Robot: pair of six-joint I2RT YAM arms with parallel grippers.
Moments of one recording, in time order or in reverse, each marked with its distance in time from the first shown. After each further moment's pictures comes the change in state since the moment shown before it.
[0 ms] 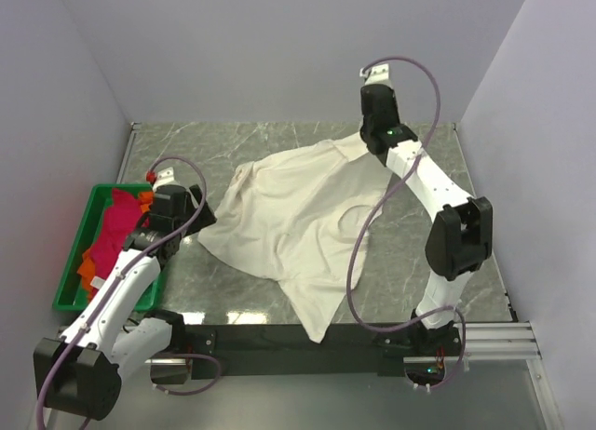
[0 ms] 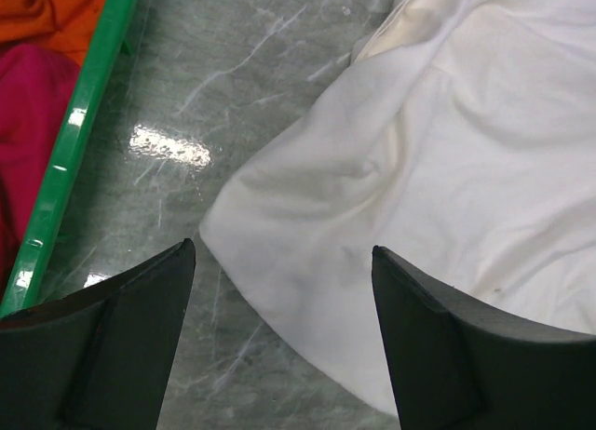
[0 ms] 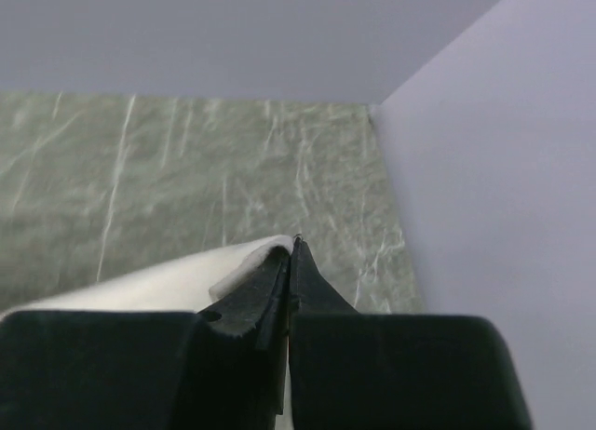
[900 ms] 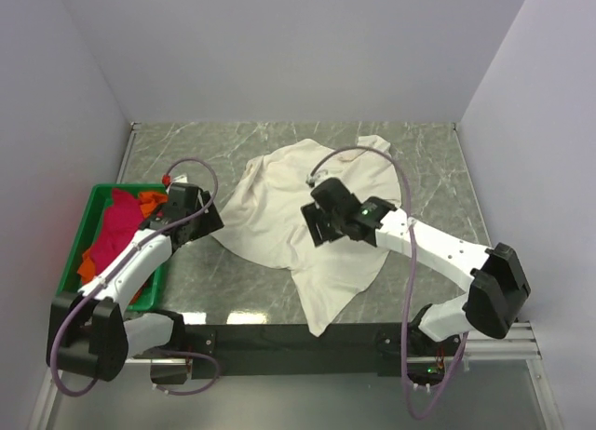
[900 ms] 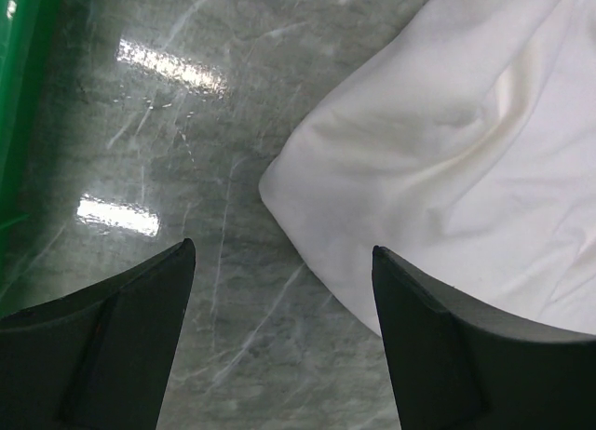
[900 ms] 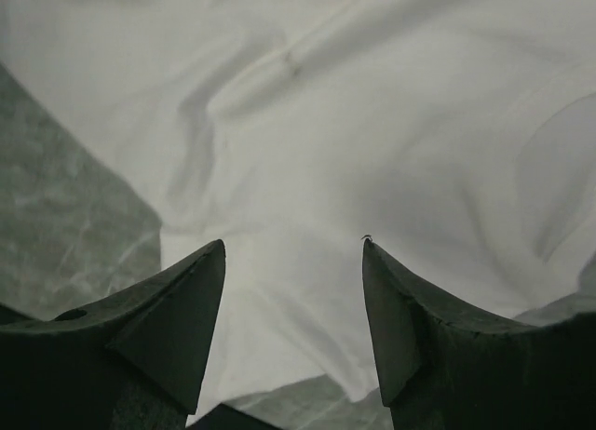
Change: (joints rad) left arm 0.001 0.195 0.002 0.000 0.057 -0.012; right arm 0.441 -0.371 -0.483 -0.388 -0.491 0.512
